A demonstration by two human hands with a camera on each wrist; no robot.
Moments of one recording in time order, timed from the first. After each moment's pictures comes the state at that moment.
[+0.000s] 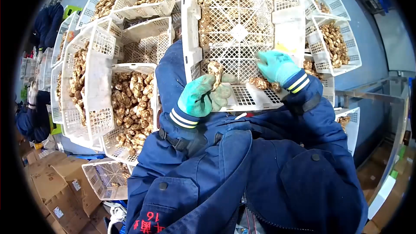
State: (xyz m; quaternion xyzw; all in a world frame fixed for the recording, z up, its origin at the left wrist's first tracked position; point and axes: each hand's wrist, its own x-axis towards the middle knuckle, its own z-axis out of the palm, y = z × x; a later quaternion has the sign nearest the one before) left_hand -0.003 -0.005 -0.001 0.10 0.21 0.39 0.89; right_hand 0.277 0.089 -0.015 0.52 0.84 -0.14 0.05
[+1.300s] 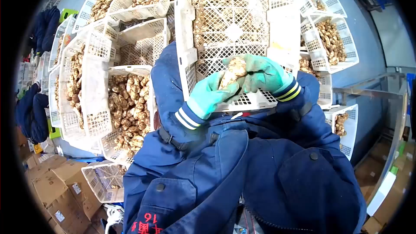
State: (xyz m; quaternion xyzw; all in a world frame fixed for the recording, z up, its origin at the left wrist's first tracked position) left_hand 0.036 0.000 0.016 0.40 0.38 0.35 0.76; right_hand 0.257 0.056 0.005 0.30 0.53 -0.75 -0.25
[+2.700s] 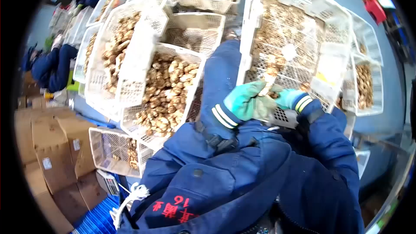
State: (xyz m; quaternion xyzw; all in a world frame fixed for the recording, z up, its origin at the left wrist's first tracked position) left_hand -0.004 -0.005 -0.021 0.05 0.13 0.40 0.90; right_hand 0.213 0.085 -0.066 0.41 0.79 -0.37 0.27
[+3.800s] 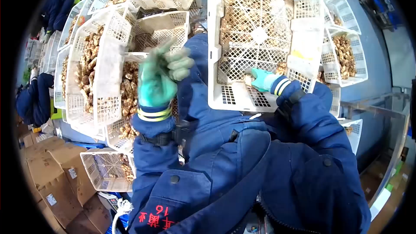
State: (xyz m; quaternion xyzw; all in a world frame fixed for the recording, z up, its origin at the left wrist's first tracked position) left_hand -0.119 0.020 0.022 0.21 0.11 0.57 0.78; right_hand 0.218 0.082 -0.119 0.47 0.76 -0.45 0.11
